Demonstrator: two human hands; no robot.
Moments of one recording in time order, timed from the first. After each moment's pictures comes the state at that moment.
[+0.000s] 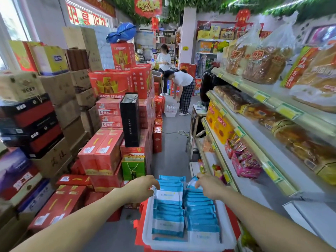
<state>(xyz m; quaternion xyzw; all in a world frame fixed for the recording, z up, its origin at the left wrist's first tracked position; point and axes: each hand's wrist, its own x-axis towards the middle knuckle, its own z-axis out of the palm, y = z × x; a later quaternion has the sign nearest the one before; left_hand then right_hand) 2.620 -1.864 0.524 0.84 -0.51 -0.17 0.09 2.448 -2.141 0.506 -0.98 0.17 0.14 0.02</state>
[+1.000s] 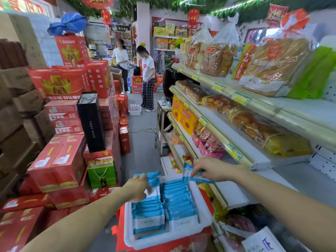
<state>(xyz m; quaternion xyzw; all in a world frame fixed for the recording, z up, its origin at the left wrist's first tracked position) 2.614 -1.938 0.471 0.79 -0.59 -0.14 -0.06 2.355 -2.145 0.598 -0.98 0.16 0.11 0.08</state>
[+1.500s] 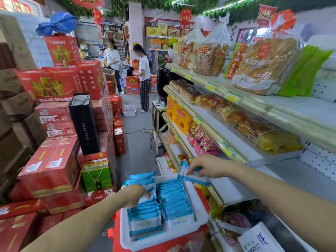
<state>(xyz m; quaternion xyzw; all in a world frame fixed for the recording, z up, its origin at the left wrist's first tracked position) 2.615 -1.933 0.463 0.75 -0.63 -0.18 -0.08 2.347 -2.138 0.617 -0.97 0.18 0.11 0.13</state>
